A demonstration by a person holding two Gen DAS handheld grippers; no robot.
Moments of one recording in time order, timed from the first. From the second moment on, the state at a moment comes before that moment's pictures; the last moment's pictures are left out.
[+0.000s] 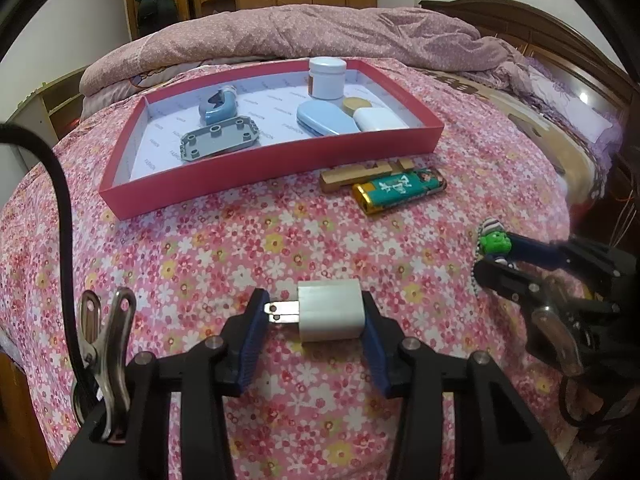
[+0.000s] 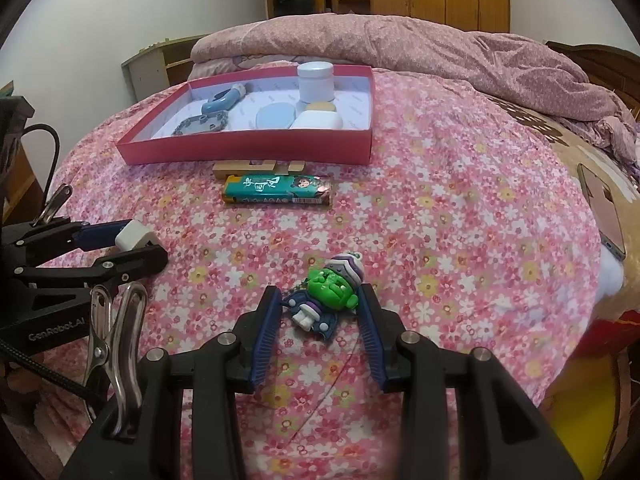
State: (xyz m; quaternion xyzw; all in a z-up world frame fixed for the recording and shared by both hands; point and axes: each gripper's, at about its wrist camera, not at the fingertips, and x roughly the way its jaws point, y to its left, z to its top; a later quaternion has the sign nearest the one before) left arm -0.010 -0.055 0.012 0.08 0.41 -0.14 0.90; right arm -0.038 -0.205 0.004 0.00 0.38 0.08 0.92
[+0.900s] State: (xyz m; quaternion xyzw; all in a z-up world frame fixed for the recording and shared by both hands) left arm 0.000 -0.023 0.047 0.05 0.38 -0.12 0.92; right arm -0.031 -0.194 0.028 0.00 0.37 0.11 0.92
